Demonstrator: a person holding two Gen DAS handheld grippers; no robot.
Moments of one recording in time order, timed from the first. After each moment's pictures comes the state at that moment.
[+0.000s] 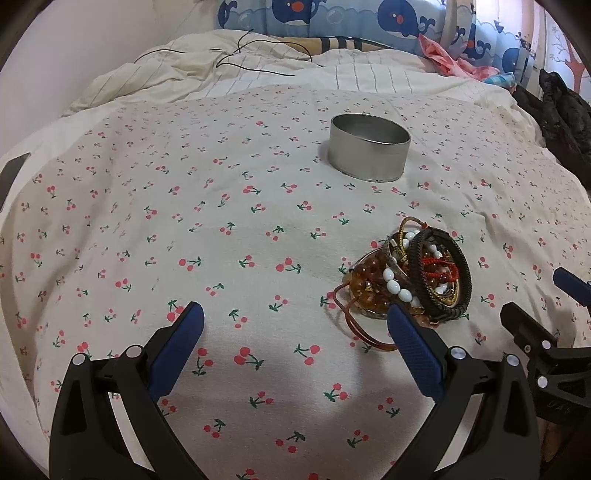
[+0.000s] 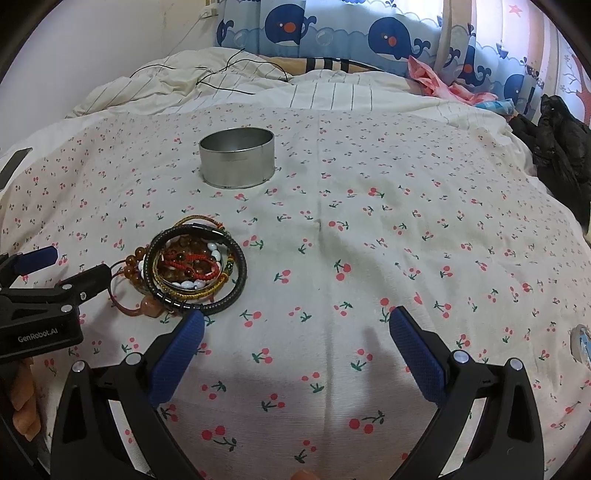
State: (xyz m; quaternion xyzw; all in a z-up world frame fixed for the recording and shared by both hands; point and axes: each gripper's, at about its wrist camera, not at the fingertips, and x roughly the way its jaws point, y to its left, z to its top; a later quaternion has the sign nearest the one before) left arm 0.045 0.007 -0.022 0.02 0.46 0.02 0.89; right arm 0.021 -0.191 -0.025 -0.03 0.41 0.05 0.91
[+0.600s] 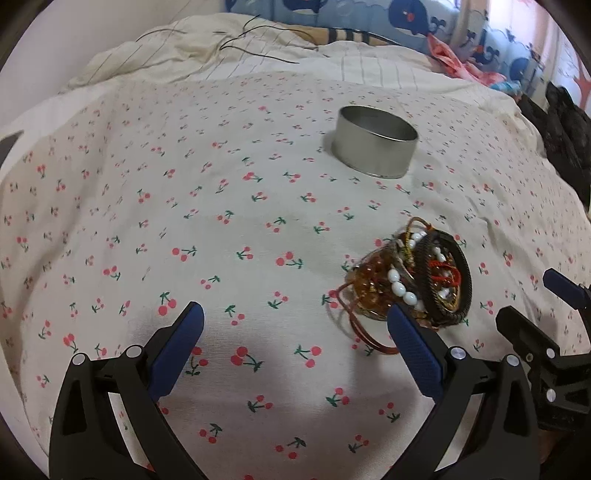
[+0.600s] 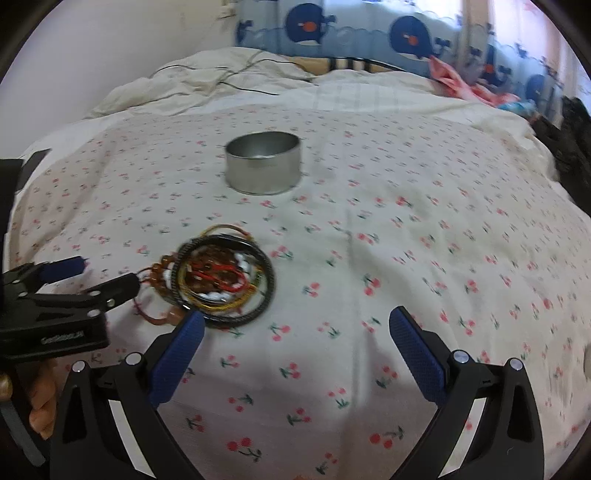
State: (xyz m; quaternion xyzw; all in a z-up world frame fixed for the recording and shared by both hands) left arm 0.055 0.020 -0.028 -0.03 0.48 0.02 0.88; right arm 0.037 -0.178 -0.017 -0.04 0.42 0.11 0.90
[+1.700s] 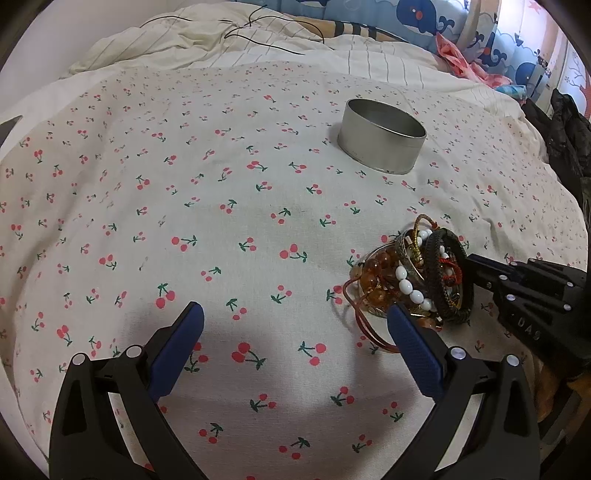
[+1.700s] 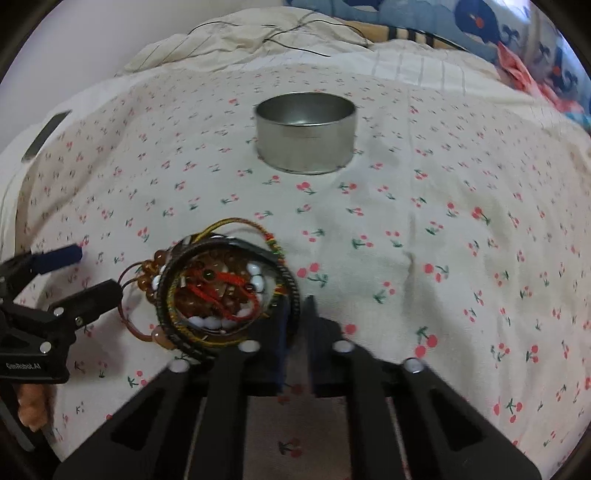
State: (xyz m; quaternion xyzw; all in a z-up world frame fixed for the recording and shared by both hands) left arm 0.058 0.023 -0.030 -0.04 0.49 0.02 0.87; right arm 0.089 -0.162 -0.047 -0.07 0.47 0.19 0.86
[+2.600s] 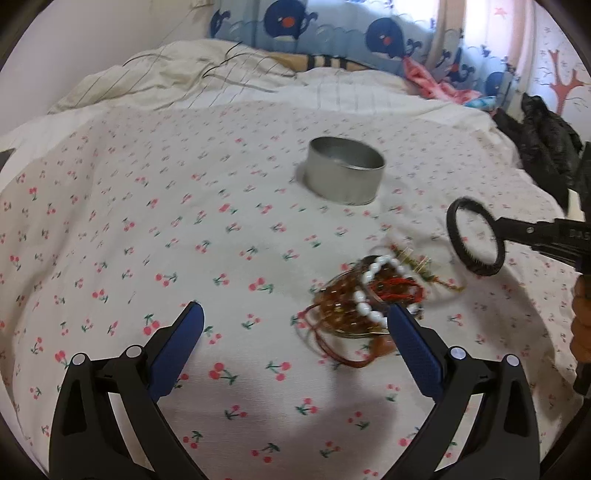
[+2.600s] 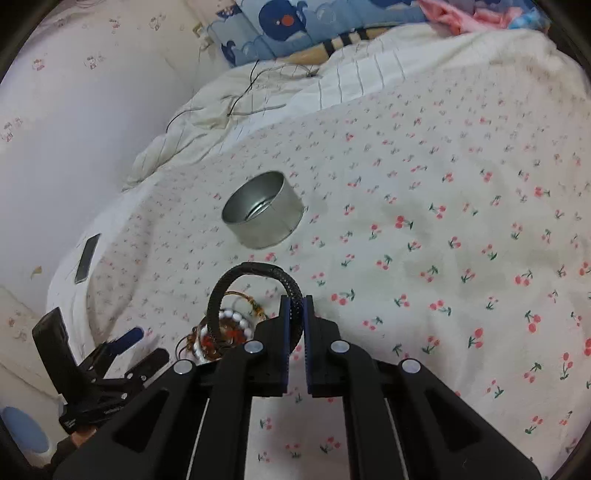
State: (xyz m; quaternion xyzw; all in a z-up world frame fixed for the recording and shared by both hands) left arm 0.044 0.005 -0.009 -0.02 0.41 -0.03 0.91; right arm 0.106 -0.278 -0.002 0.15 0.45 0.20 0.86
